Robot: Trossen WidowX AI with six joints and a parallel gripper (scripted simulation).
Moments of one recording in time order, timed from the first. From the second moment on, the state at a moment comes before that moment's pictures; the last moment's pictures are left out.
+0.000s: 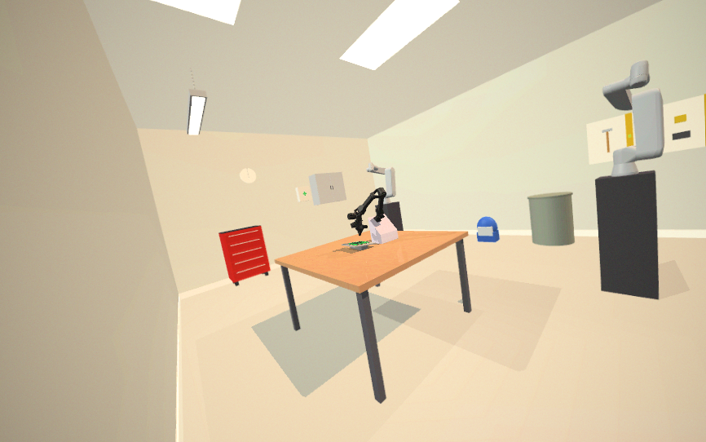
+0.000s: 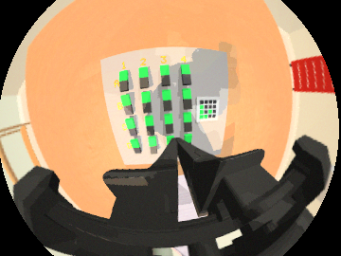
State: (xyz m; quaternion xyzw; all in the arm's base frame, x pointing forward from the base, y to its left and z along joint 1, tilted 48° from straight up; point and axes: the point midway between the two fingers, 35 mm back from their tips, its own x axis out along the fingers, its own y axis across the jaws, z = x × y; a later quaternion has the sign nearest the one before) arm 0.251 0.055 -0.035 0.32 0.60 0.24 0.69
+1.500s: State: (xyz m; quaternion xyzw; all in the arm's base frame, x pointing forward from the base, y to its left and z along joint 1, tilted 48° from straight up) arm 0.253 0.096 -0.068 0.33 0.60 0.25 0.69
